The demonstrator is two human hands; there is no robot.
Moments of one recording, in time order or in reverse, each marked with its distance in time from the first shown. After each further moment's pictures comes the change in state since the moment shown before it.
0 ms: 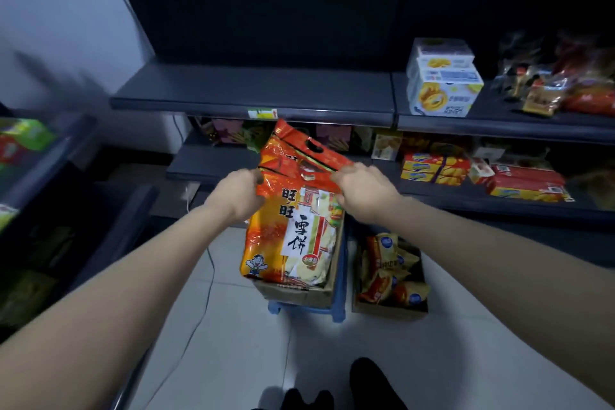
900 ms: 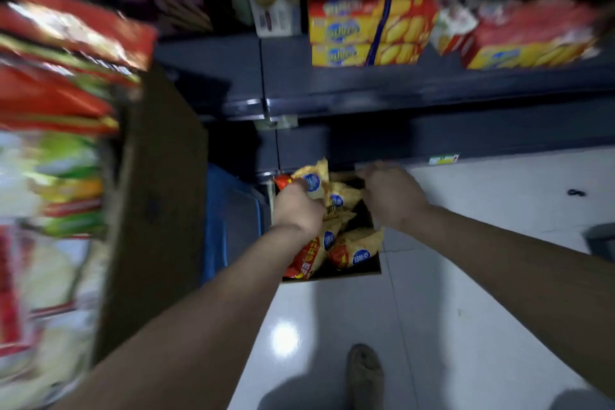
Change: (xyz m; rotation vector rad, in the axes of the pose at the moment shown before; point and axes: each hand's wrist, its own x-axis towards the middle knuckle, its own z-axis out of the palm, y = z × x) left_hand 0.204 0.220 0.471 -0.519 -0.351 -0.215; right_hand 0.032 0.323 0.412 0.262 -0.189 0.427
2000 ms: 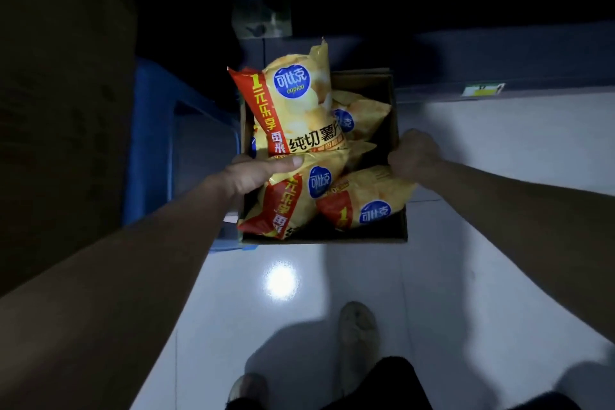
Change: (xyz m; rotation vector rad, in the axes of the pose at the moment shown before) left_hand 0.083 -0.129 0.049 -0.342 -0.287 -0.385; right_hand 0.055 0.073 0.144 0.354 -0.179 0.482
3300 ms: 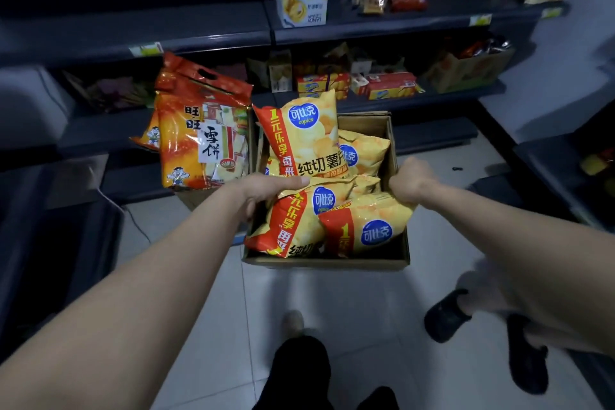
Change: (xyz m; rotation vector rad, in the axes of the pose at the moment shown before) left_hand -0.660 -0.122 -0.084 0.243 -0.134 0.268; right_hand -0.697 -0.004 -0.143 0.153 0.359 -0.026
